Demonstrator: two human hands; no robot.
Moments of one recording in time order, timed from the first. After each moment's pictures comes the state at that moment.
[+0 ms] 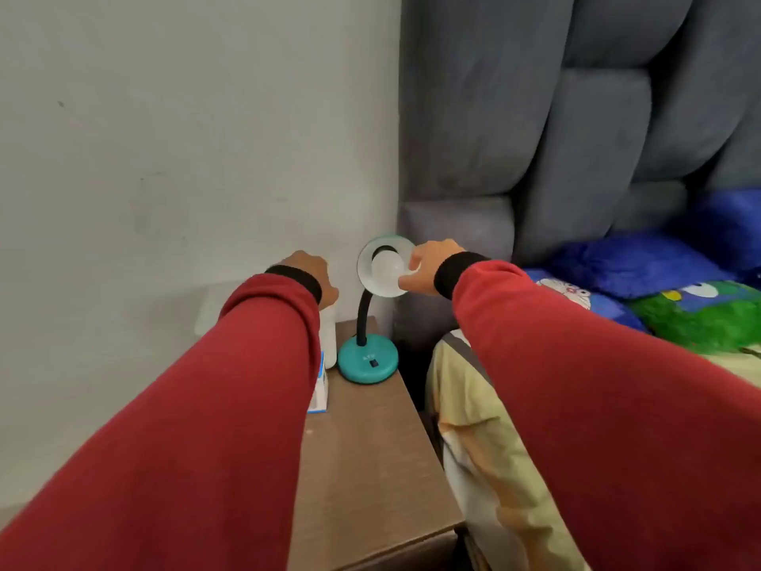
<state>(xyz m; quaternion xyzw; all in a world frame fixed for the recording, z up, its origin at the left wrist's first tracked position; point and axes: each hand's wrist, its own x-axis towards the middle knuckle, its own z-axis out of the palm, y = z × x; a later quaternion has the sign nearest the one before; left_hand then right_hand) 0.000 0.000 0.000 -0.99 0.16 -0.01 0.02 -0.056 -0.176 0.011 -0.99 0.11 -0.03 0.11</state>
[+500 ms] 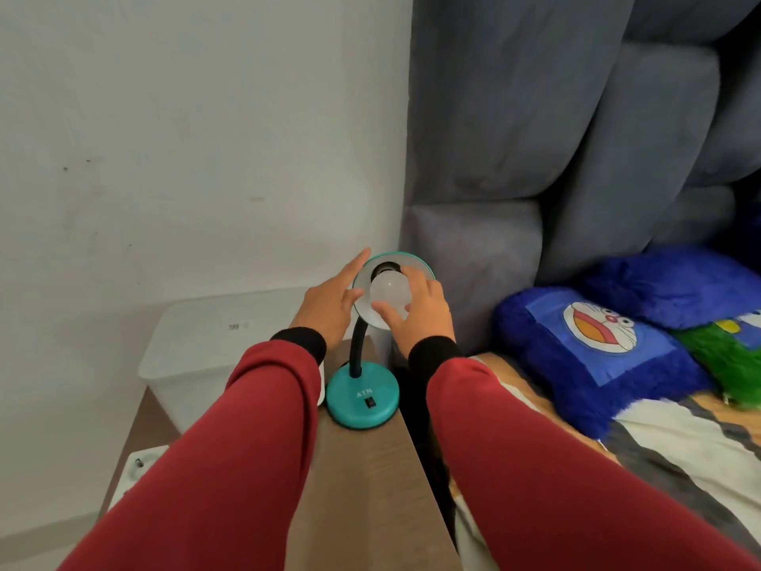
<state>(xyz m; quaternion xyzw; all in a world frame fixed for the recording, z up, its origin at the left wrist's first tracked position) 0.081 -0.047 -0.071 -0.89 0.26 -0.02 -0.37 0.028 -0.171 -0.084 -0.90 0.14 -0.19 0.37</state>
